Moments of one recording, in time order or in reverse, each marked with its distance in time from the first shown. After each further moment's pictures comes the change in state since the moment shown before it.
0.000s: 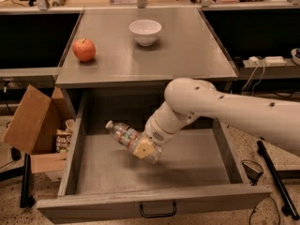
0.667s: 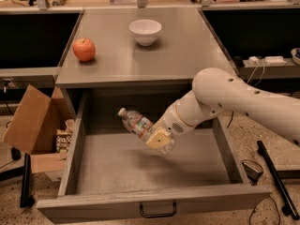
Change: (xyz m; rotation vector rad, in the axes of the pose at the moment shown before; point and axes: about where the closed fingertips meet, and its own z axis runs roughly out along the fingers) arm 0.014 -0.023 -0.057 0.049 -0.108 0.010
